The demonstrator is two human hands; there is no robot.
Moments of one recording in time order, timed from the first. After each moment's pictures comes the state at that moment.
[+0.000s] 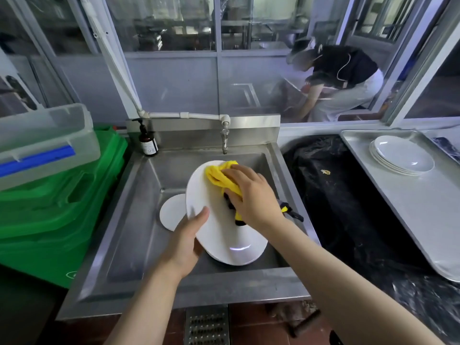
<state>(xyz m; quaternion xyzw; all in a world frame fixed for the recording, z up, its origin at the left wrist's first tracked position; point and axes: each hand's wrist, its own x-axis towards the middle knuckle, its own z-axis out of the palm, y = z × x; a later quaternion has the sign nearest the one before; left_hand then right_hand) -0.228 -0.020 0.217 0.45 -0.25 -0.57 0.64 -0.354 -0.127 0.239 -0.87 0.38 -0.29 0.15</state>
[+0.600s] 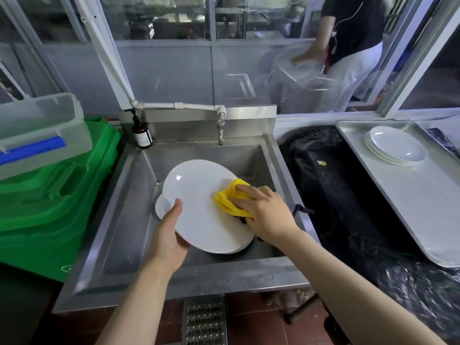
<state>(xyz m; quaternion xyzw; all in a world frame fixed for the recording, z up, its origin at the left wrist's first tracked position) -0.209 -0.014 0.191 0.47 -0.15 -0.55 0.68 -0.394 -0.114 0.204 -0.92 0.38 -0.10 0.07</state>
